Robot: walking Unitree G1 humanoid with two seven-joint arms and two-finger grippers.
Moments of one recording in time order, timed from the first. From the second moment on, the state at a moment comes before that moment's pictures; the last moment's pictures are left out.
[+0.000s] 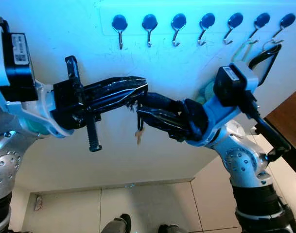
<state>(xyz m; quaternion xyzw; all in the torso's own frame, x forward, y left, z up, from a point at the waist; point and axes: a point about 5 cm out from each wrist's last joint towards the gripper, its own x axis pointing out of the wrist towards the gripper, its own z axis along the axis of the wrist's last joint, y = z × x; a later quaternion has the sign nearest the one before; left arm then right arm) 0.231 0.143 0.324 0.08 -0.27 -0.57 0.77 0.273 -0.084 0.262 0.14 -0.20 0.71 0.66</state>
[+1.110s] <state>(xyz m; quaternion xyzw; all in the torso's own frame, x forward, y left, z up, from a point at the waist) 0.230 0.137 0.322 0.06 -0.26 -0.61 0.75 0.281 -0.085 0.263 0.18 -0.22 0.66 0.69</state>
